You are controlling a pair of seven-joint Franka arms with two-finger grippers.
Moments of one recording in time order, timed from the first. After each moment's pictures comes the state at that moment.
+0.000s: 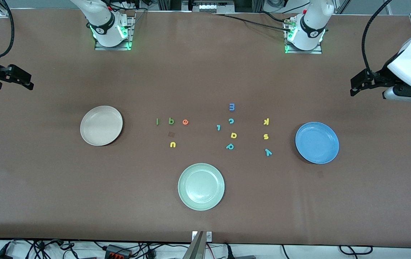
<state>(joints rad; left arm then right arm) -0.01 -0.01 -0.07 -1.64 -0.01 1.64 0.00 -0.03 -0.05 -0.01 -1.71 -0.04 1.65 -0.05</state>
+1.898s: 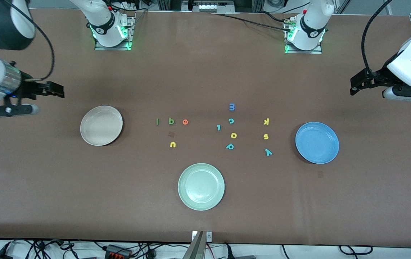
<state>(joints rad) 0.00 -0.01 -0.07 -1.64 -0.01 1.63 0.00 0.07 0.11 0.00 -1.71 -0.03 1.60 -0.05</state>
